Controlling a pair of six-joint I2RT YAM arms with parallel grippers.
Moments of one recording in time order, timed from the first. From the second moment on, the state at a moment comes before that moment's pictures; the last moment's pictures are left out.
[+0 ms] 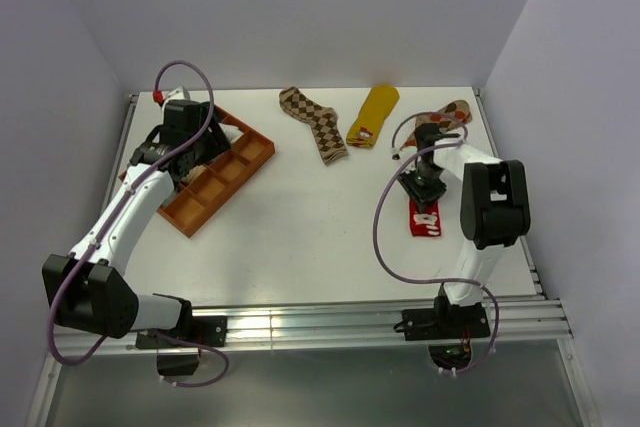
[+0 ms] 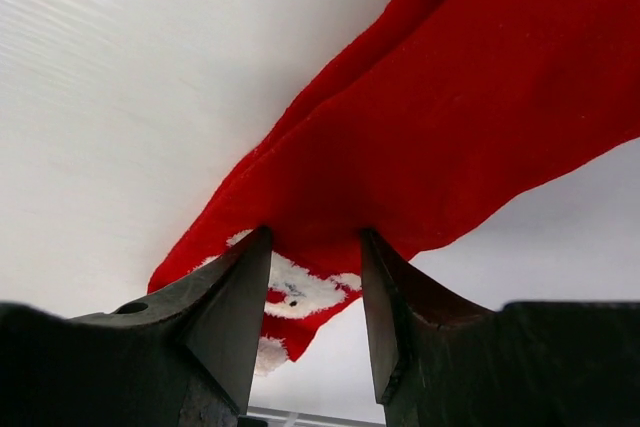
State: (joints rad) left arm -0.23 1.34 1.21 -0.54 -0.20 -0.63; right arm 0.01 1.81 1.14 -0.80 -0.01 -0.48
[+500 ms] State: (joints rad) left arm -0.26 1.34 1.20 -0.54 -0.17 -0.62; right arm 0.35 2.01 1.43 -0.97 -0.17 -0.31
